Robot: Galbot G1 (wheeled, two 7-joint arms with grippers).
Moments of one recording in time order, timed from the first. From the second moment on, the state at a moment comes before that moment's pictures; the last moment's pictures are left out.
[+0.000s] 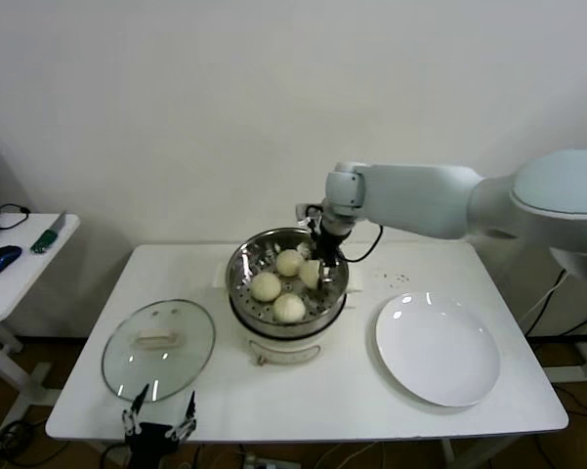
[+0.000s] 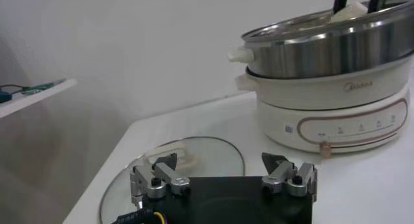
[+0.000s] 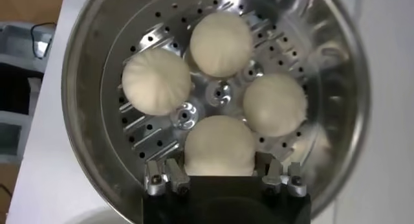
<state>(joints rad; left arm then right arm) 1.85 -1.44 -0.60 -2.06 0.09 0.01 -0.03 0.70 1.35 -1.74 1.02 0.86 -0.34 -0.91</state>
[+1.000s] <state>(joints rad) 1.84 -1.43 -0.61 -2.09 0.09 0.02 -0.03 0.74 1.12 -1.59 1.14 0.88 -0.24 -0.80</state>
